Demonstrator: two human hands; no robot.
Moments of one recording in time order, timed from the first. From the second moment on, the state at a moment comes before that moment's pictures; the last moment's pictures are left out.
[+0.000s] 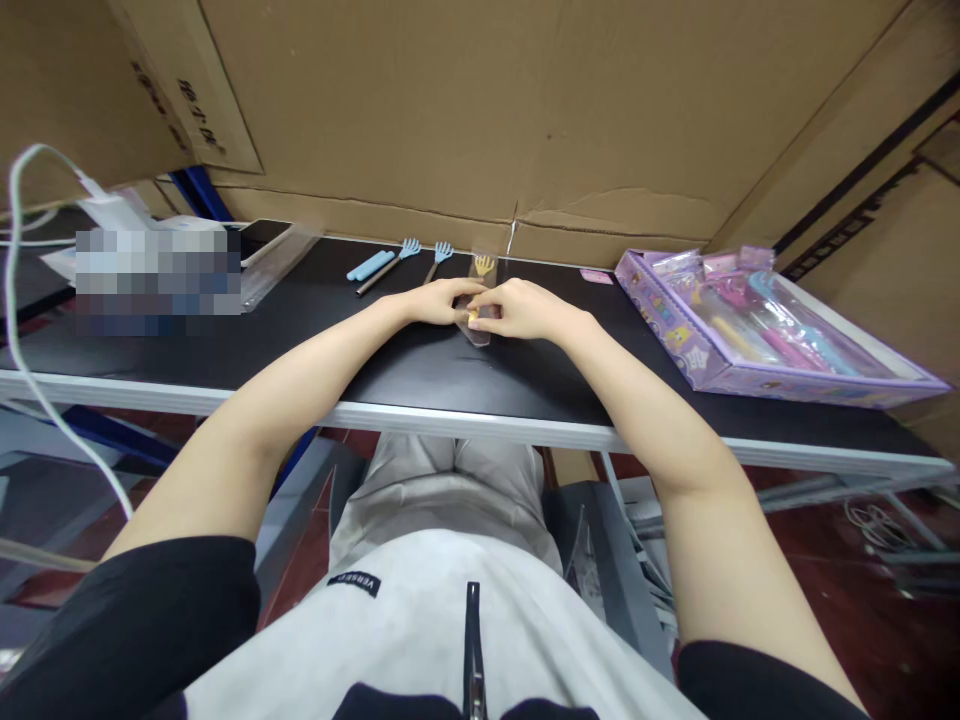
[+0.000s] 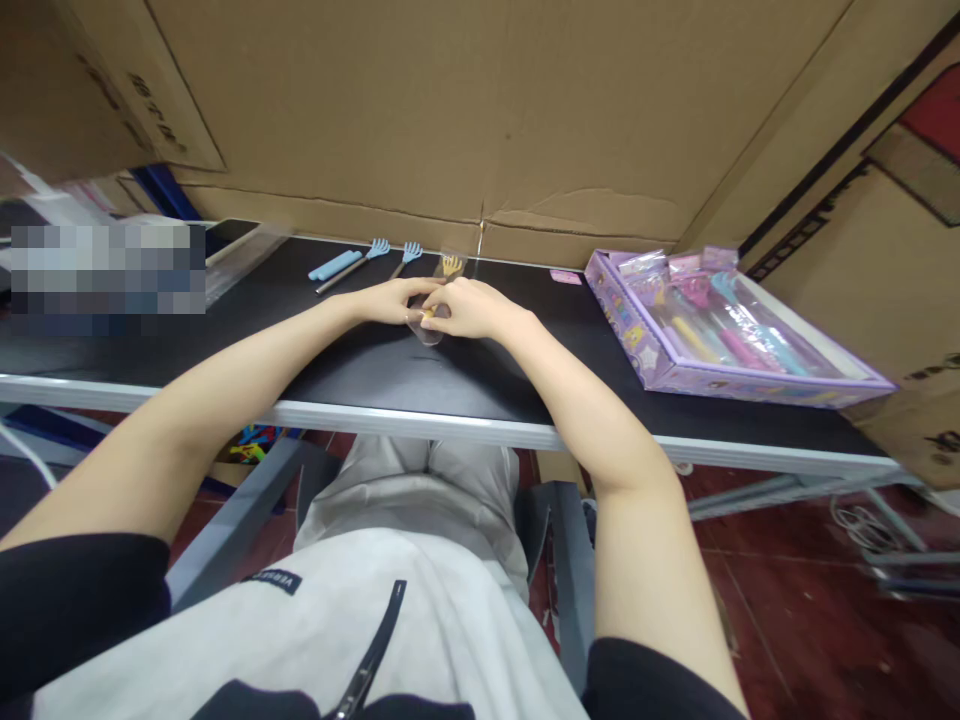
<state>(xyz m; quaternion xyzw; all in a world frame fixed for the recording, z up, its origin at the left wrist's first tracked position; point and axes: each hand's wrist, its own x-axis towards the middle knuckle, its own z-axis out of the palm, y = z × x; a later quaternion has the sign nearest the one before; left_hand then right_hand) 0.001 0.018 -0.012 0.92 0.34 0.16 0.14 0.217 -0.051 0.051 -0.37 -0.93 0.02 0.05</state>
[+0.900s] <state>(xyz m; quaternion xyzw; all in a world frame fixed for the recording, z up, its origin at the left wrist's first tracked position) -0.003 0.001 0.003 0.87 0.44 0.16 0.17 0.226 -0.033 0.041 -0.39 -0.92 -0.03 0.04</state>
